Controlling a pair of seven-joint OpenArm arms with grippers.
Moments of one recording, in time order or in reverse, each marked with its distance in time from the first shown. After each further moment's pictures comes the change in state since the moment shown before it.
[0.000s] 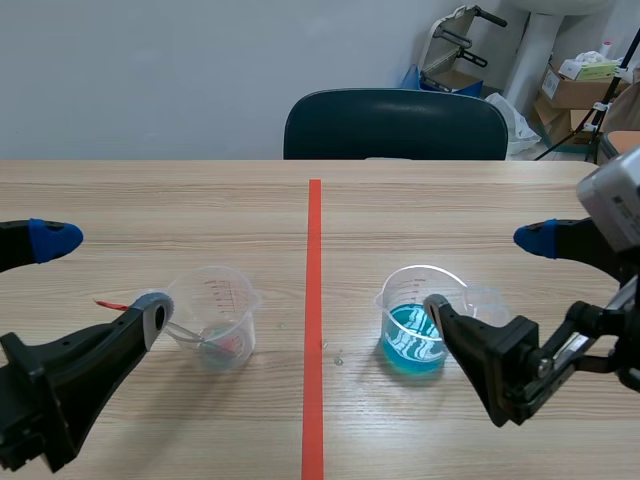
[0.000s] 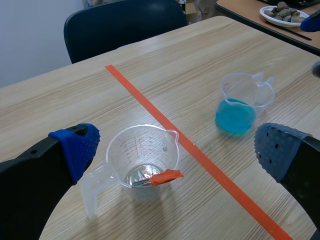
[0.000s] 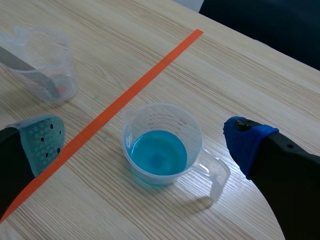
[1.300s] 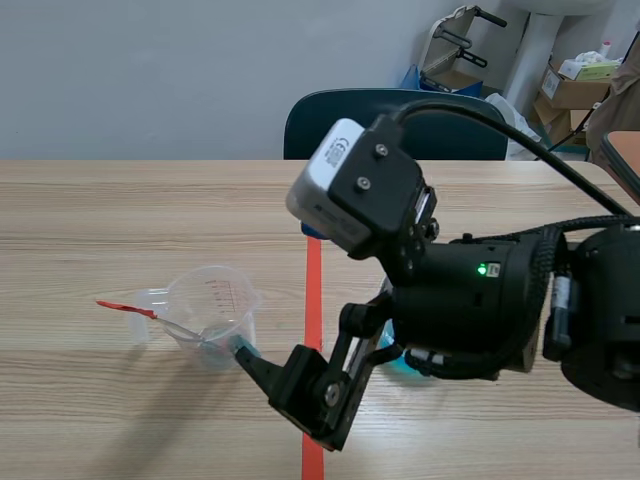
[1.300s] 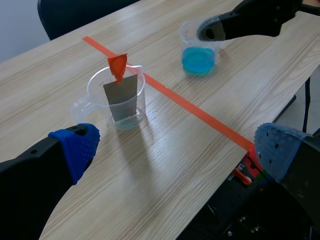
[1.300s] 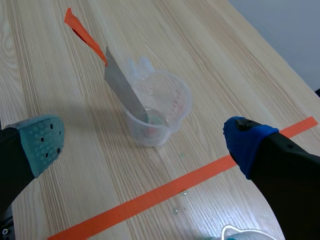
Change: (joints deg) left arm 32.3 -3.8 -13.7 -6.8 19.1 -0.5 -36.7; right arm 28.6 3.2 -36.2 0.0 -4.3 0.0 -11.9
